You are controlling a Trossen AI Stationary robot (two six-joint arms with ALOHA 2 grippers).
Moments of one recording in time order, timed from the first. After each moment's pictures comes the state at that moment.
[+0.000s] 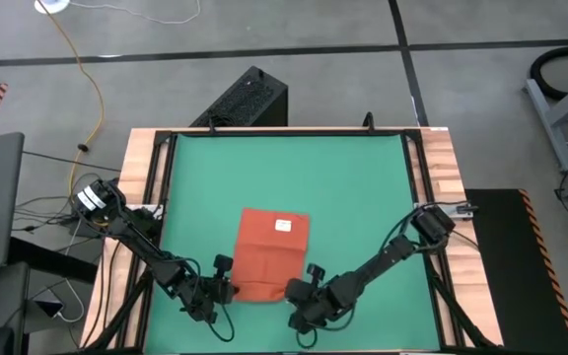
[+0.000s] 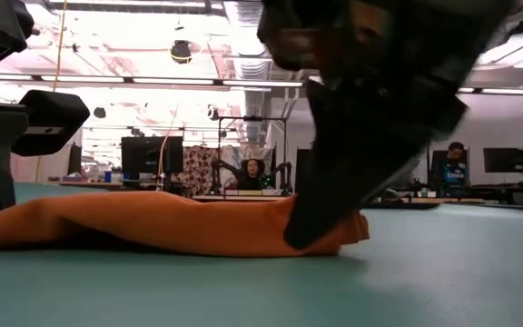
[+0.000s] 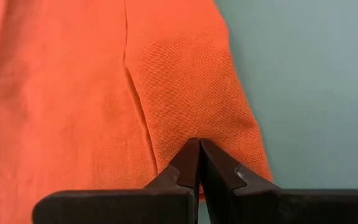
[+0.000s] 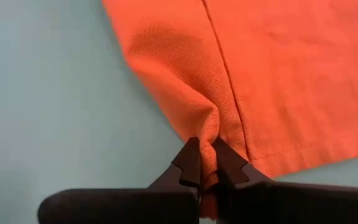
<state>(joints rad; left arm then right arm) -0.79 1.67 0.67 0.07 -0.45 -0.30 0.59 2.13 1.49 -0.48 0.40 0.91</state>
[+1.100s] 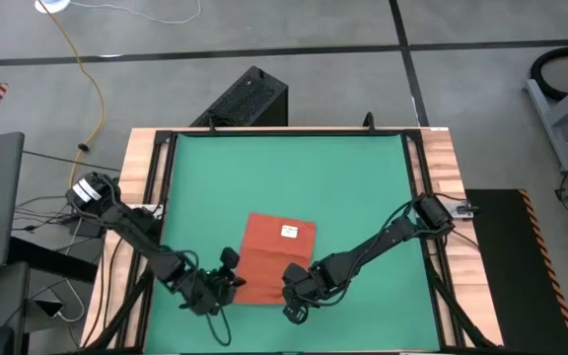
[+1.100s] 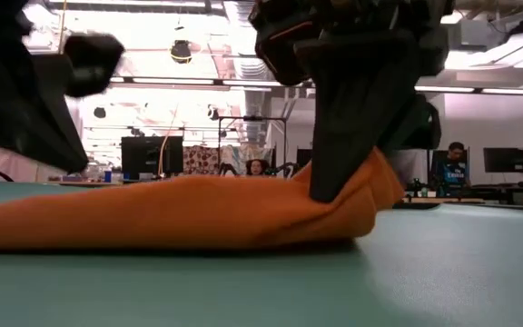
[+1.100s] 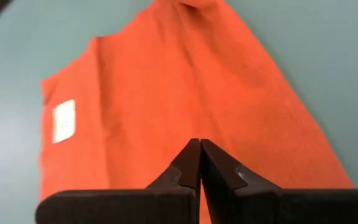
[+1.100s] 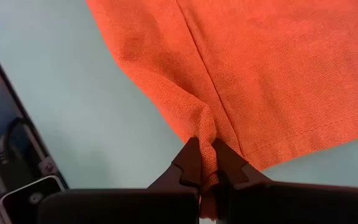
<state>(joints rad) -0.73 1.59 0.71 0.04 -0.58 0.08 0.48 2.03 1.49 -0.53 0.02 1.10</state>
